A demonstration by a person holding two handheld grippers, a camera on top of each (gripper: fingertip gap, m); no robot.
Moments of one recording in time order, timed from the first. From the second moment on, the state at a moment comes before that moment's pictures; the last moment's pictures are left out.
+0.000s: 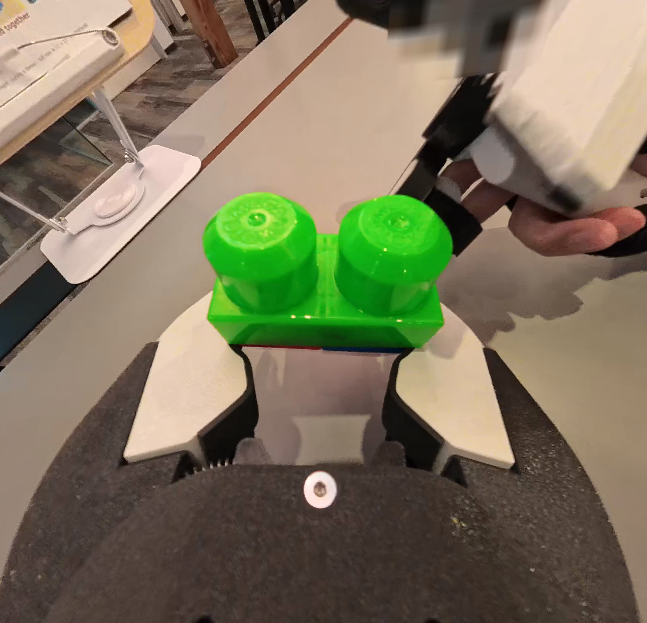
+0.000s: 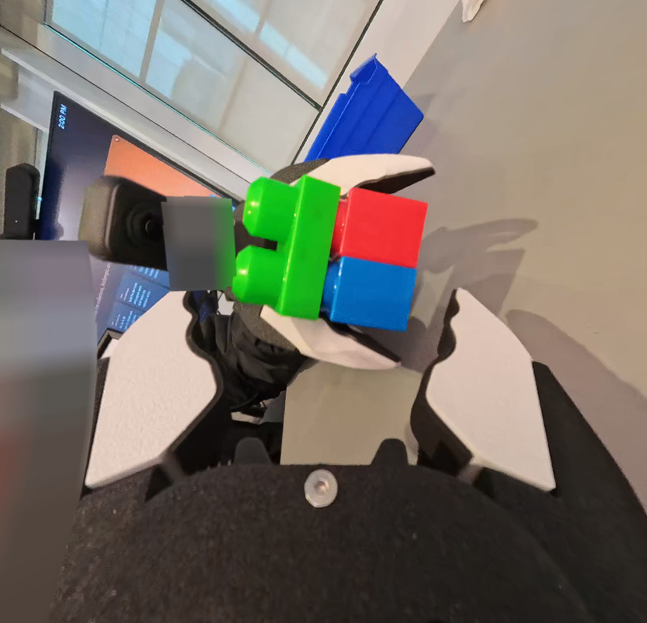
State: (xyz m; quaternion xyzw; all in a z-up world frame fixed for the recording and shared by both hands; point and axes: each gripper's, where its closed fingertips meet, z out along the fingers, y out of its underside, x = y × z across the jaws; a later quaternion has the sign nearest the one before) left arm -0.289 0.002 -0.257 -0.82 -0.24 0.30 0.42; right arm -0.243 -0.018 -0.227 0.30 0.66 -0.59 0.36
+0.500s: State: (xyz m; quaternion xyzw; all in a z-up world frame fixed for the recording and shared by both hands) left arm -0.280 0.012 -0.264 -0.84 -0.20 0.29 0.40; right arm -0.228 -0.036 -0.233 0.29 0.63 -0.55 0.46
